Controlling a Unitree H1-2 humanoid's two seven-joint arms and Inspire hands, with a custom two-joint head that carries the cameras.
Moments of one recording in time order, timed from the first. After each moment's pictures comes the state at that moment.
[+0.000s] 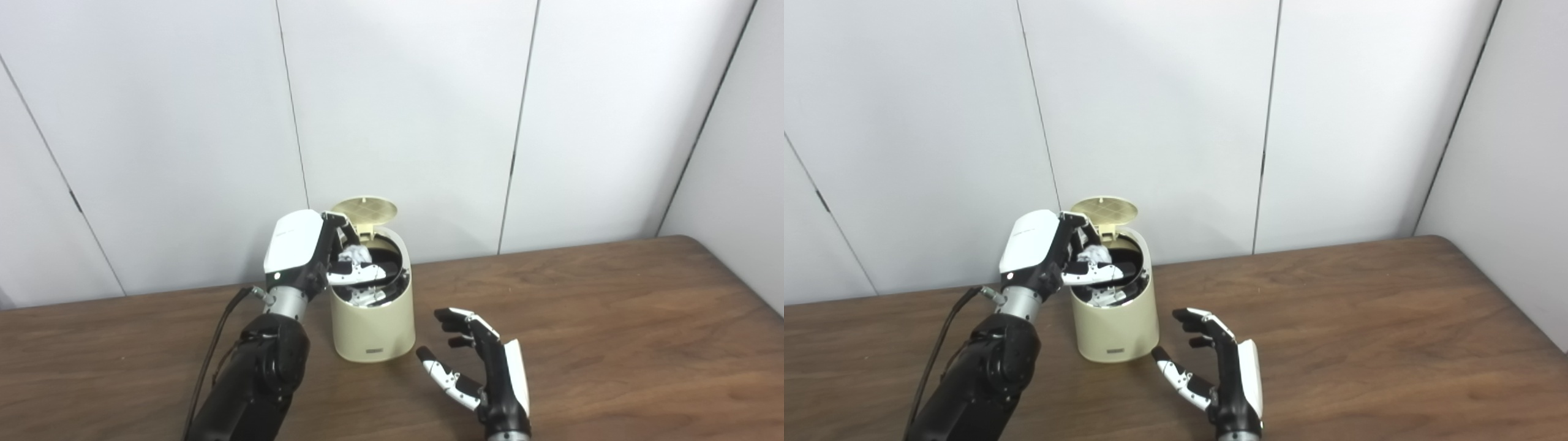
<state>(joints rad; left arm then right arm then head) -0.72 0.11 -0.33 0.39 0.77 0.06 0.18 -0.09 0.12 0.11 0.05 -0.47 -0.15 -0.39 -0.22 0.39</state>
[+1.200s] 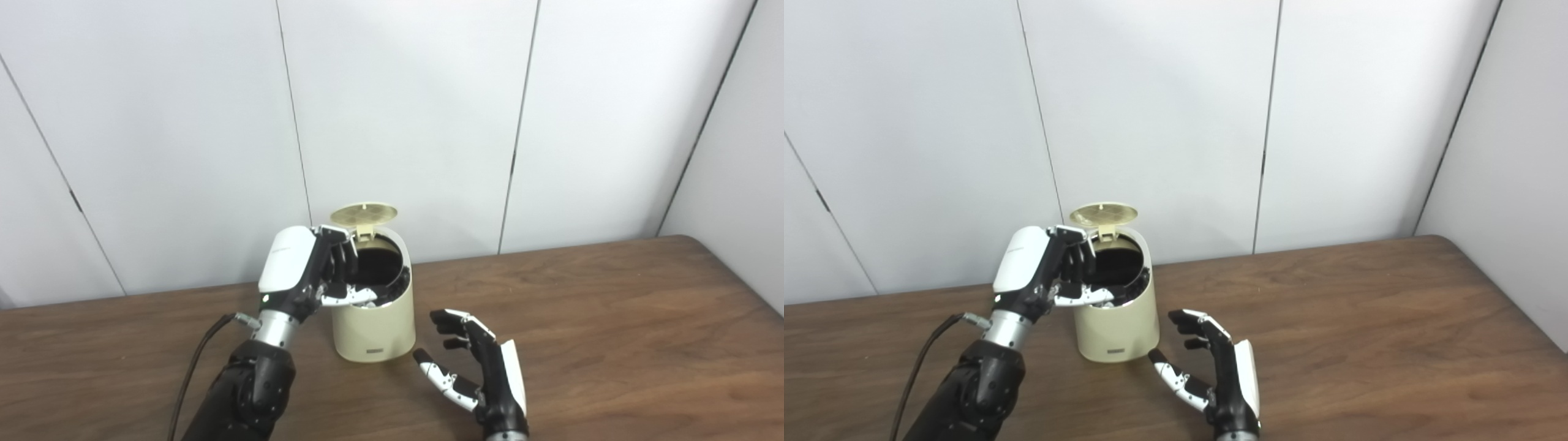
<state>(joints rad) -0.62 0.14 -0.27 0.35 0.65 -0.22 0.26 -0.09 0.11 0.10 0.05 -0.44 -0.14 -0.36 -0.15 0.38</state>
